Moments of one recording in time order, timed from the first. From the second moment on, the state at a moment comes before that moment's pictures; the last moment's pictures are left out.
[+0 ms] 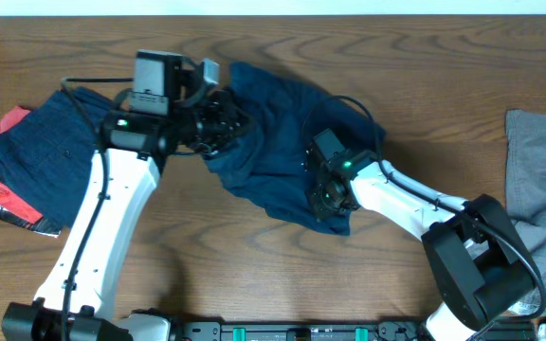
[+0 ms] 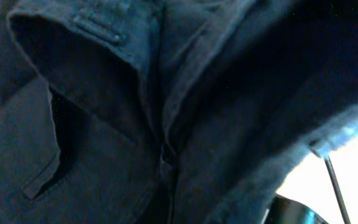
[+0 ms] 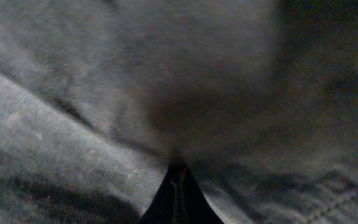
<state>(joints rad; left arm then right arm) -0.21 1.47 1.31 -0.74 0.66 -0.67 0.59 1.81 1.02 -0.63 -0.10 0.22</state>
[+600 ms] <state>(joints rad) -0.47 1.61 1.31 -0.65 0.51 -0.73 0.60 1.80 1.02 -0.67 -0.11 0.29</state>
